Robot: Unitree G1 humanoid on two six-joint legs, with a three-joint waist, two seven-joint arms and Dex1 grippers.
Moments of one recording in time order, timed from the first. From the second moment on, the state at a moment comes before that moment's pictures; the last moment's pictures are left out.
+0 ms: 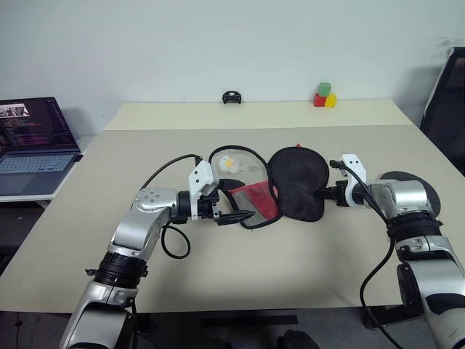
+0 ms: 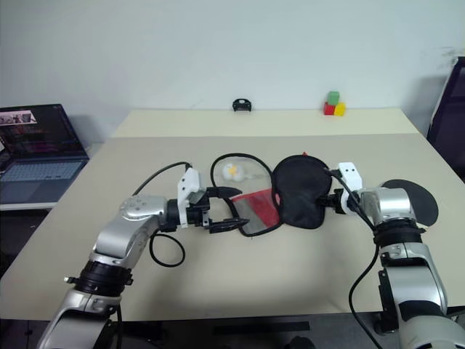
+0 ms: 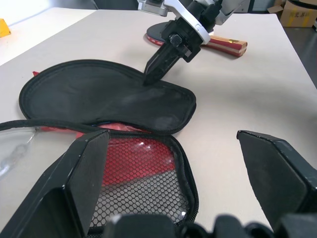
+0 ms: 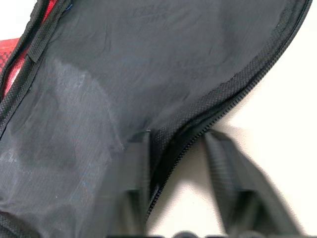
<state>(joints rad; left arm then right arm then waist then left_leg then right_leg) -0.60 0.52 -0.11 0.08 -0.33 0.32 -1.12 -0.90 -0.53 -0.01 0.61 0.22 0.91 0.65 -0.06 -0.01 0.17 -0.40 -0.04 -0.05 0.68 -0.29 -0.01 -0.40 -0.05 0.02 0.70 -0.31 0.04</state>
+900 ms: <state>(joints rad) -0.60 0.52 -0.11 0.08 -0.33 0.32 -1.12 -1.01 -0.53 0.02 0.78 0.11 0.74 0.68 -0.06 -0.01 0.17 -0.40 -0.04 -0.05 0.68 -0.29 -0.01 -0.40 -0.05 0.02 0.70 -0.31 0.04</state>
